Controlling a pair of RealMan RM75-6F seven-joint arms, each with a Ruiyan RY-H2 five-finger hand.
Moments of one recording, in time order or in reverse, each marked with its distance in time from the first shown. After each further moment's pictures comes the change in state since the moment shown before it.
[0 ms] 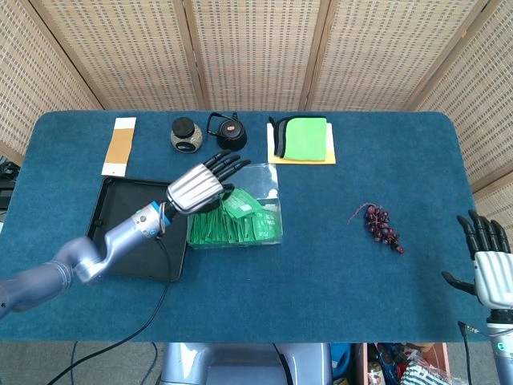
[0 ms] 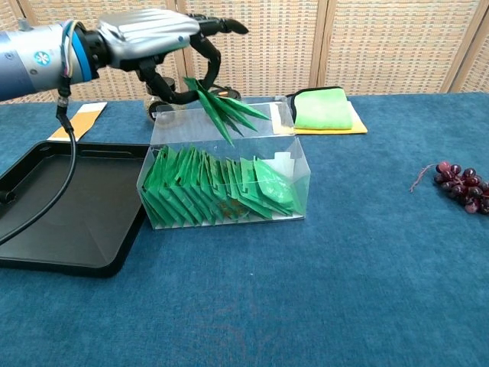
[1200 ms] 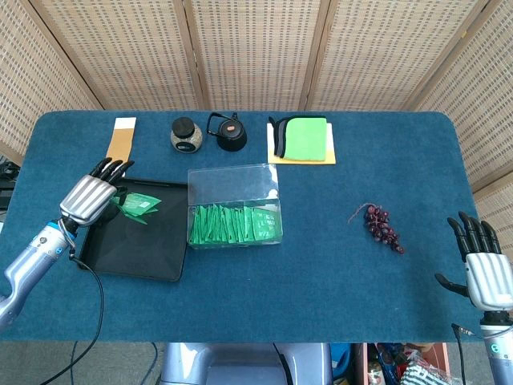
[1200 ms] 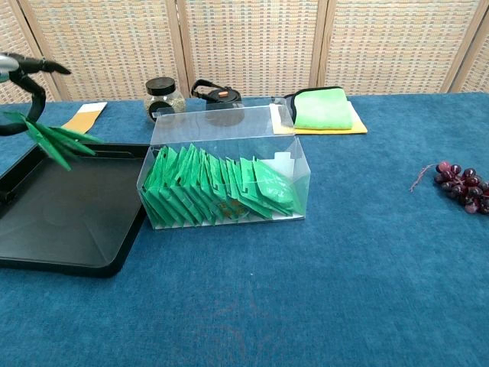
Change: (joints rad) left arm 0.319 0.313 0.092 -0.229 -0.217 -0.074 0.162; right arm 0.003 0.000 -0.014 -0.027 -0.026 0.008 -0.026
